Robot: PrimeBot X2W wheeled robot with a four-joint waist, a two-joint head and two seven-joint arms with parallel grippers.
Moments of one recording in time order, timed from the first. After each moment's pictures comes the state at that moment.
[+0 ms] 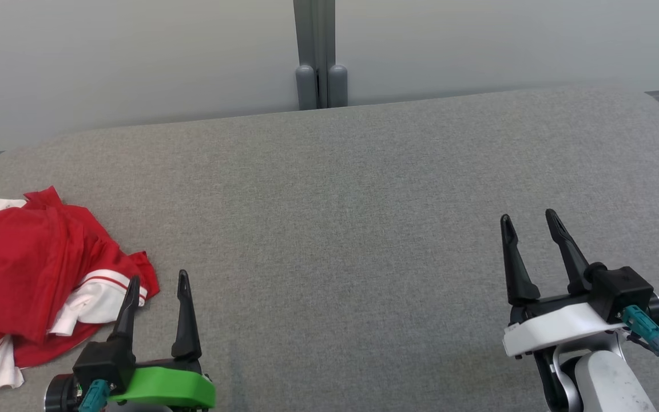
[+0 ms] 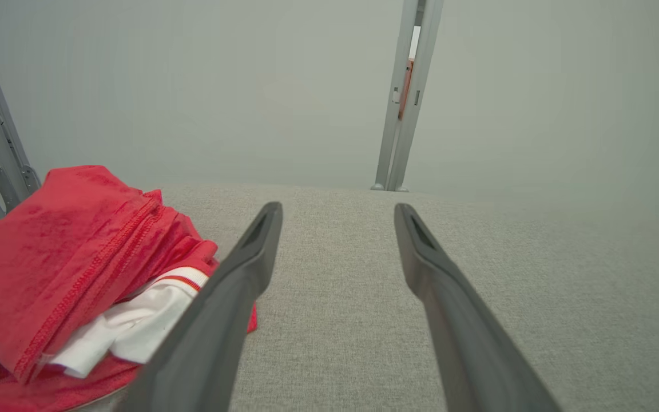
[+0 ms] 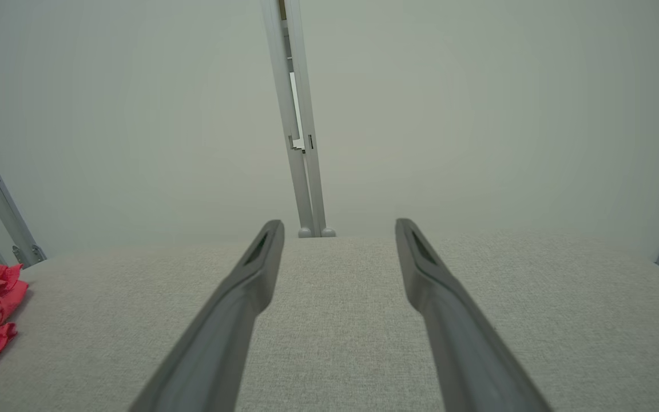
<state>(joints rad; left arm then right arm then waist) 0.02 0.05 -0.10 0.13 -0.22 0.03 -0.26 -0.09 -0.05 0.04 0.13 0.15 0.13 -0.26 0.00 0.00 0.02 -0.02</state>
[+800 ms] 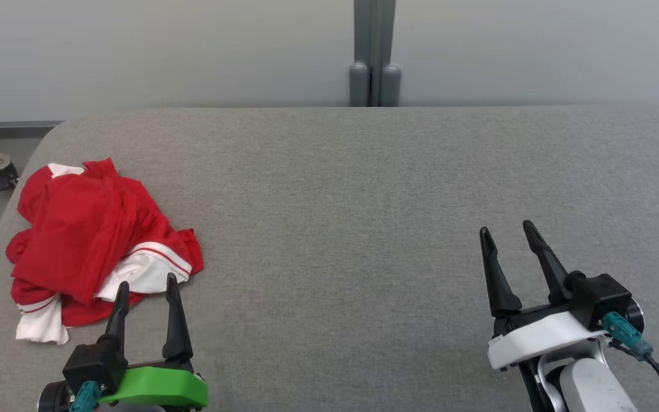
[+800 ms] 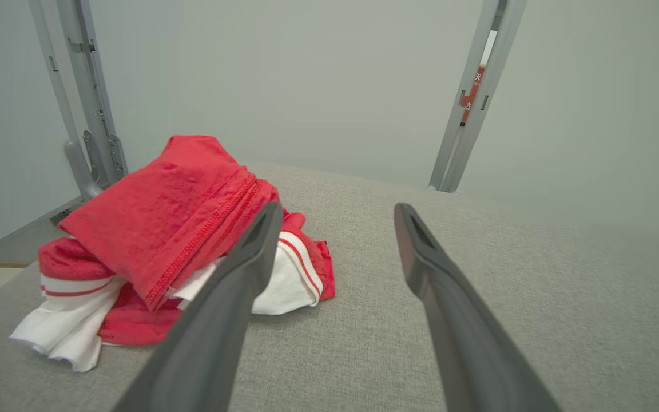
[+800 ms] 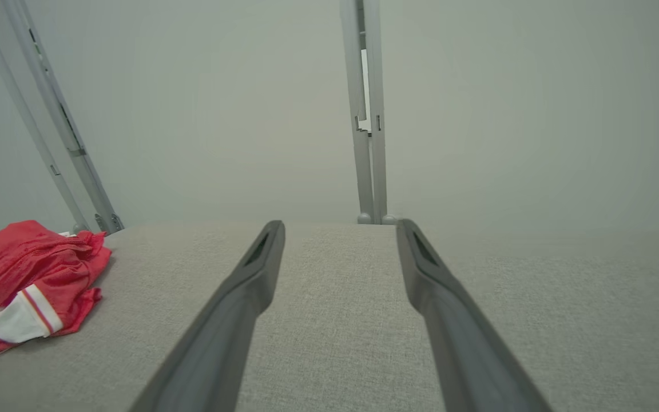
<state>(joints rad) 0.02 0.05 -0.08 0.15 -0.26 0.05 -0.26 -0.08 -0.05 0.09 0.15 0.17 0.13 -0.26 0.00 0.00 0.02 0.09</state>
